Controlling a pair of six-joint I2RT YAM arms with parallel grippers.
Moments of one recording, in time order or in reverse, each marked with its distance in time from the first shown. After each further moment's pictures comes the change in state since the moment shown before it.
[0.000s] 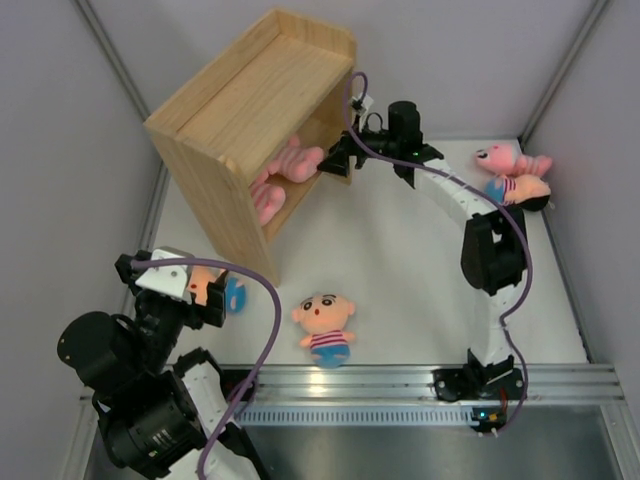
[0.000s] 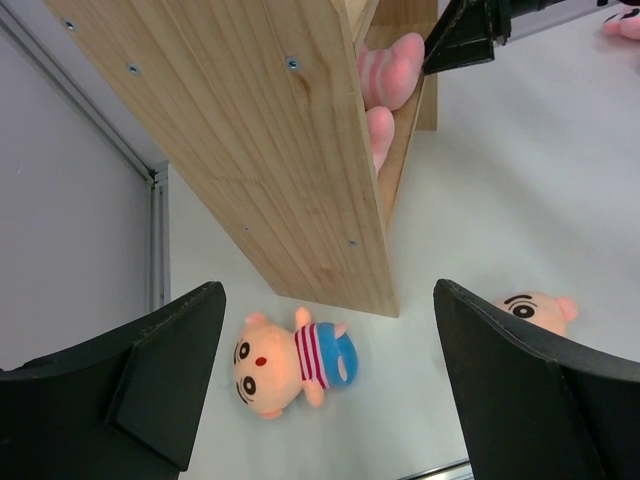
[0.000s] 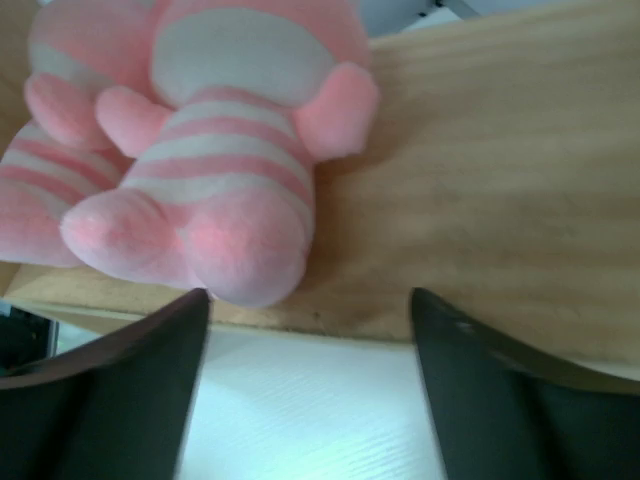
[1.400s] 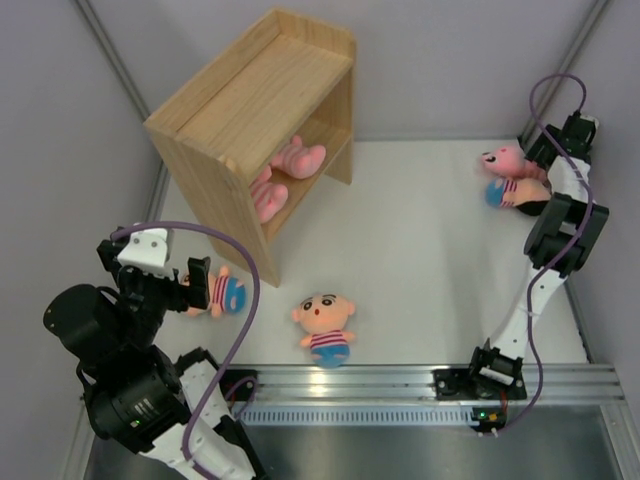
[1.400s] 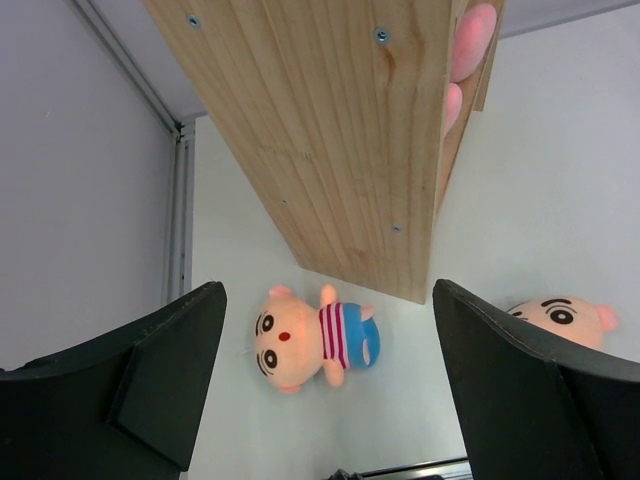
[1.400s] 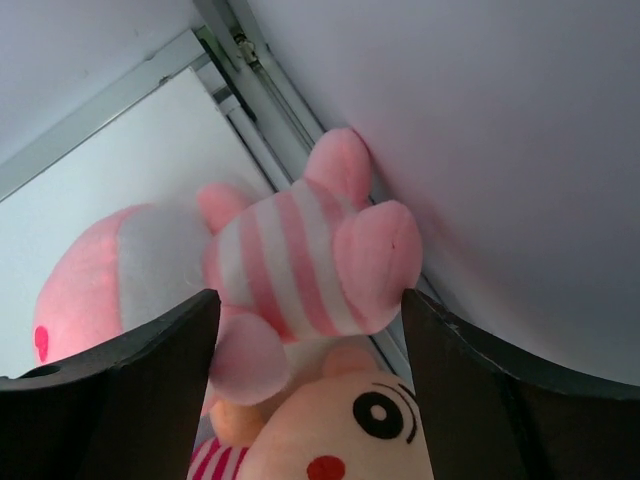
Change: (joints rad) left arm 0.006 0.072 -0.006 0.000 -0.104 0.006; right arm -0.835 0.262 0.198 -0.319 0.956 0.053
